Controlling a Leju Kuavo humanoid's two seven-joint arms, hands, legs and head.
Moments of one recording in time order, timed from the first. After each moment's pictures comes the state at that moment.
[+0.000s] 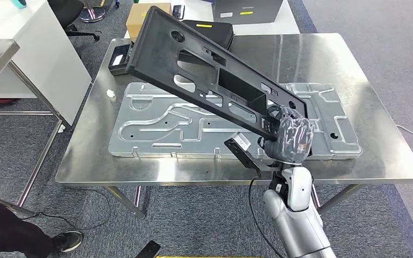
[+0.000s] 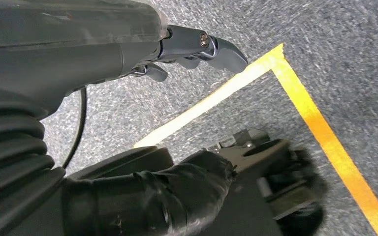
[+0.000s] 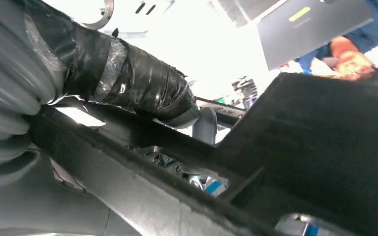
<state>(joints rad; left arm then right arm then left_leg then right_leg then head) -0.15 -0.22 0.44 -0.20 -0.95 0.07 -0.27 -0.46 0.08 0.41 -1.28 1.27 -0.69 -0.06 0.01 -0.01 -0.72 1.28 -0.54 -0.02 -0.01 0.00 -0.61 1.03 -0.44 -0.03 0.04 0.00</state>
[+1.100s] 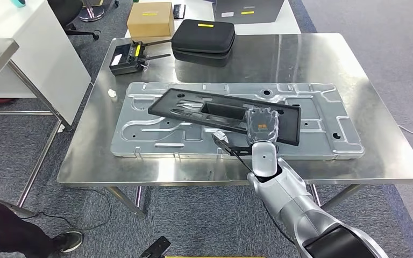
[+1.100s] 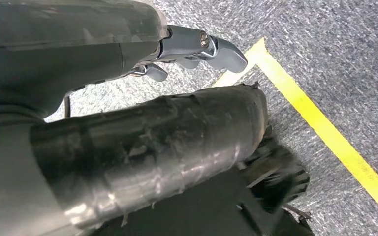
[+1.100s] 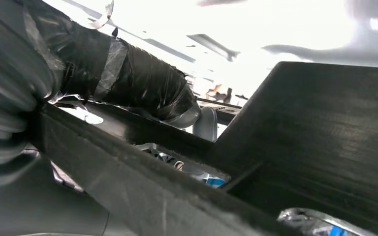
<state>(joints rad) -0.20 -0.24 0.38 -0.20 -1.02 0.01 -0.23 -0.85 0.14 0.64 -0.53 1.57 -0.44 0.38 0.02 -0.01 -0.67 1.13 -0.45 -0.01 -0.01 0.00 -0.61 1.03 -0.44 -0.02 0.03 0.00</state>
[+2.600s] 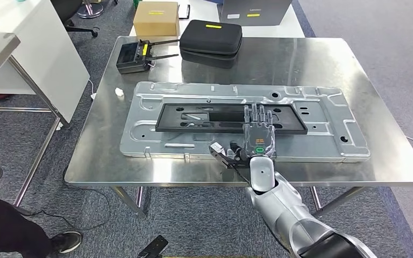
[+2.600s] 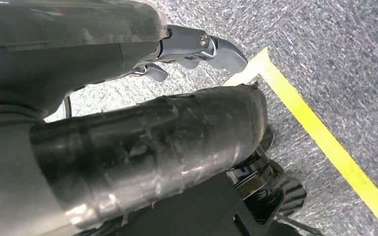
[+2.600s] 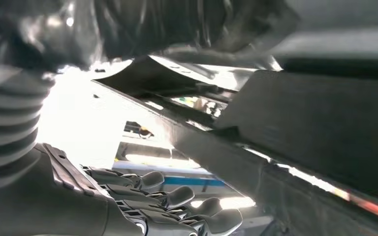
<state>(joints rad) -0.19 -0.24 0.39 -0.20 -1.00 0.04 -0.24 -0.80 0.16 0.63 -0.46 1.57 -0.60 0.36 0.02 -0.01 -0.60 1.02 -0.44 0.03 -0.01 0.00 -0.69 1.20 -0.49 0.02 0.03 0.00</state>
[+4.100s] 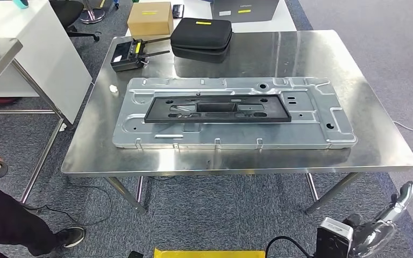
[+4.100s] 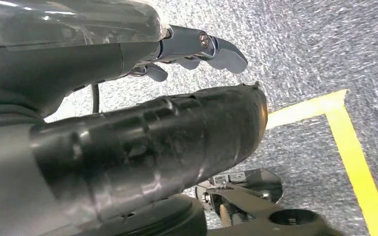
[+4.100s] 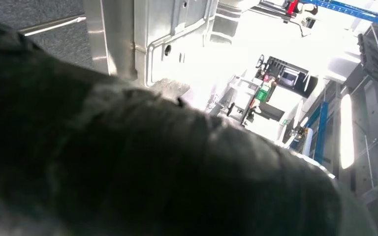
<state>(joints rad) -0.08 -0.22 0.57 -0.20 -0.89 0.27 -0.30 0.21 0.29 0.04 -1.90 0.47 -0.69 -0.70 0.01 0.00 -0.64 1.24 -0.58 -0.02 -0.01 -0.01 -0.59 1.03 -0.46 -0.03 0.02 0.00</state>
